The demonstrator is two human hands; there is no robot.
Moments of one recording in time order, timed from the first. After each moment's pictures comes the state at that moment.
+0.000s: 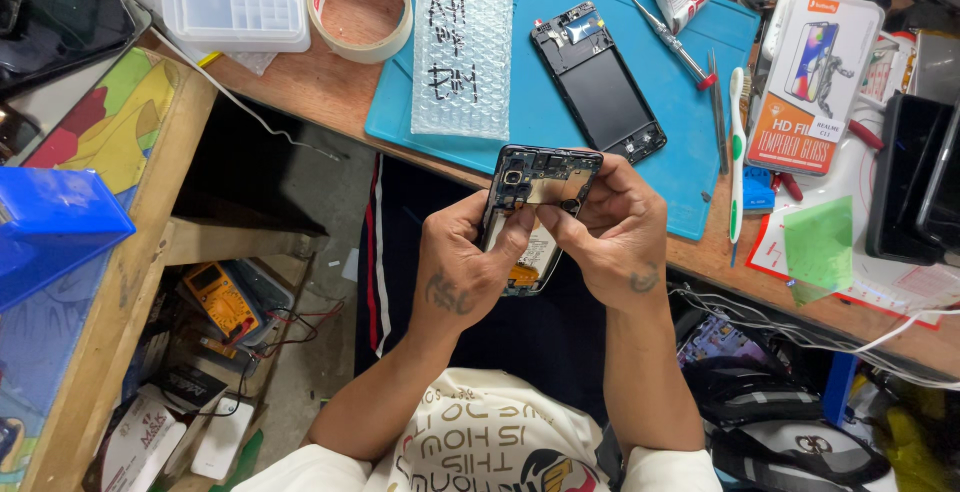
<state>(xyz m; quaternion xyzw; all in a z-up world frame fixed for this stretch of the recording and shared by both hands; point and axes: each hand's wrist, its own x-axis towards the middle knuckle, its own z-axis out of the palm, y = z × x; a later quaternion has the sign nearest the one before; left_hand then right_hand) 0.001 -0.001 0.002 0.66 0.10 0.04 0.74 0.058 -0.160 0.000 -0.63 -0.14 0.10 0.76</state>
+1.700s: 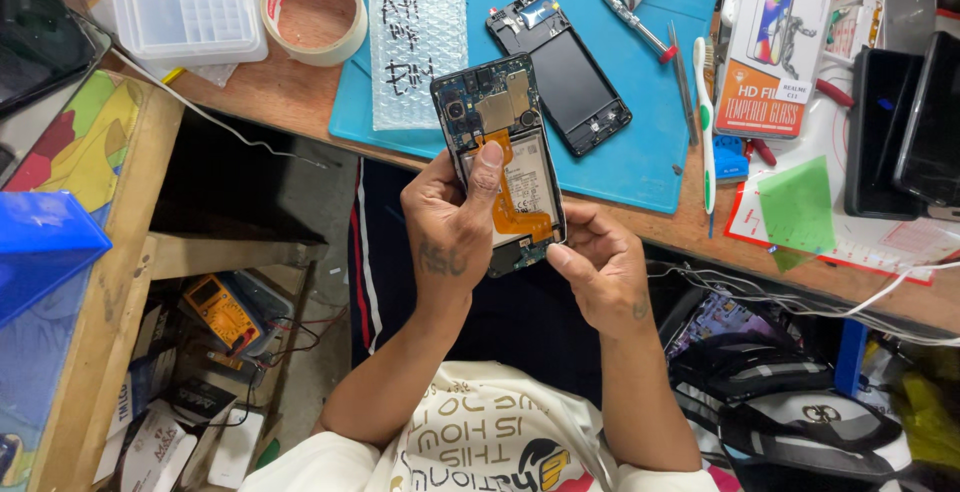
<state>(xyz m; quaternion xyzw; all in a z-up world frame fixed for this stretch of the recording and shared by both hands) 0.023 -0.033 0.003 0.54 0.14 0.14 0.82 0.011 -0.208 -0.033 -0.54 -0.09 0.16 0.82</state>
